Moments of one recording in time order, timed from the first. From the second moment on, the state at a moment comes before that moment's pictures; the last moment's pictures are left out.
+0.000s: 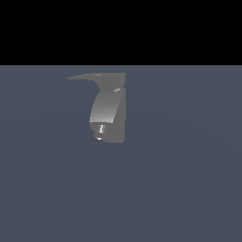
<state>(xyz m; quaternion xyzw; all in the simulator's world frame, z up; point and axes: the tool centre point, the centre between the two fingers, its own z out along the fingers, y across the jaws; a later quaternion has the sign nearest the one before) -0.211 0.069 0.431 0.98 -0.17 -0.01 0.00</state>
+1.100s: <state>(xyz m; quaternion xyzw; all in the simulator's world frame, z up) -0.129 0.146 0.373 0.92 -0.38 -0.01 0.00</state>
